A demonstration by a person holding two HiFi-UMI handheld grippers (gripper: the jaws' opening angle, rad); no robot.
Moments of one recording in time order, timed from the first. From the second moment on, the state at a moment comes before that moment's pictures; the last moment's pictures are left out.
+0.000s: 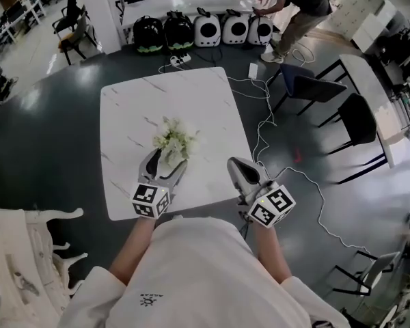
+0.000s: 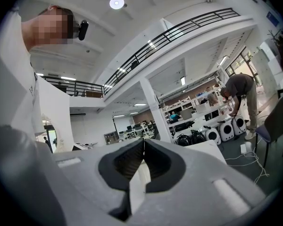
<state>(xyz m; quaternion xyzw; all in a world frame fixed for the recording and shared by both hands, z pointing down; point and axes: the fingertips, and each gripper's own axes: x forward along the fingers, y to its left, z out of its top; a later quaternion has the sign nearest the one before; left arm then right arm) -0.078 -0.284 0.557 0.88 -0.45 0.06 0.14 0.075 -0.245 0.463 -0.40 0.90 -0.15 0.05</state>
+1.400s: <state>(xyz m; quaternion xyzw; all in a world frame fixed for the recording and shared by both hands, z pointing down) -0.086 -0.291 0.548 0.88 -0.46 0.06 0.10 0.083 -0.251 0.466 -0.40 0.90 -0.15 0.05</state>
